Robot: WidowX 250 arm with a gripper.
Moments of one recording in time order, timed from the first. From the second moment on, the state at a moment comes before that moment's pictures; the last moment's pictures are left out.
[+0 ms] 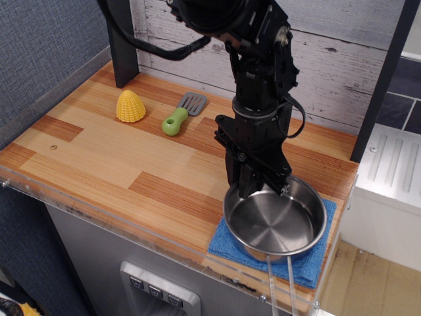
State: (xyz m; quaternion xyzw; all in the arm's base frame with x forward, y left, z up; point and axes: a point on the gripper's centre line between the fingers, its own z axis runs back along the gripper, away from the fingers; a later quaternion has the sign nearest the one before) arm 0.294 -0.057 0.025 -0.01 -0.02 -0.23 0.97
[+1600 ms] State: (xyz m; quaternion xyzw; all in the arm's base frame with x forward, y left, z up) arm 0.241 0.167 0.060 -0.06 -0.03 -0.02 1.00
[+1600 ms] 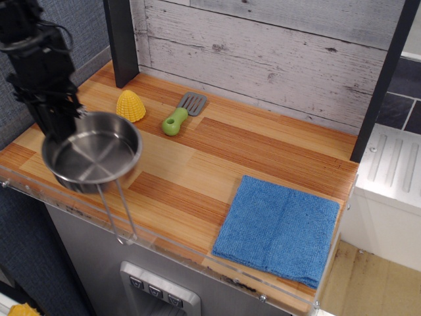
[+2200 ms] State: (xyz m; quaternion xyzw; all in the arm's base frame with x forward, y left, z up) arm 0.257 0.212 0.042 -0.06 -0.01 0.03 1.00
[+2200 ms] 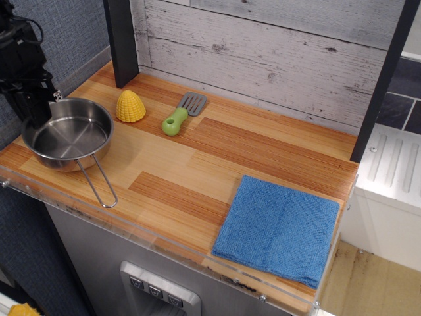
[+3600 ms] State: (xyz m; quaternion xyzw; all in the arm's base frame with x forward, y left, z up) arm 0.283 0.126 0.104 -0.05 -0.06 -0.03 1.00
